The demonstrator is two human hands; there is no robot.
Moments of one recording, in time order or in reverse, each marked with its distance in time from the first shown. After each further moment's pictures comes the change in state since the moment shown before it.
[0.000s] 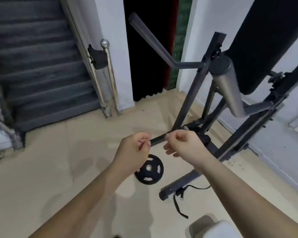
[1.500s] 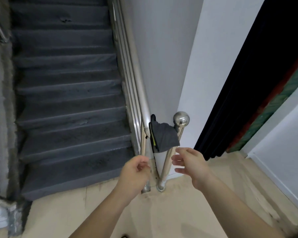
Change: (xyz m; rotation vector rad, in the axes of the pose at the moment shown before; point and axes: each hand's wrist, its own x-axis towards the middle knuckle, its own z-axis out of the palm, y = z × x) left_hand 0.830 -0.193 -0.458 -0.199 0.234 -0.242; right_hand 0.901 -0.350 0.338 0.349 -0.005 0.227
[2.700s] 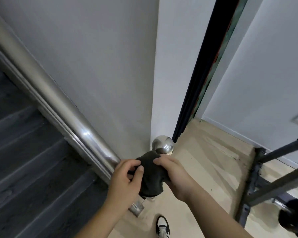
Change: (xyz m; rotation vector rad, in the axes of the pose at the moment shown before) left_hand 0.315 0.036 0.024 0.268 -0.415 0.402; right_hand 0.191 -0.072 0.071 0.432 0.108 0.008
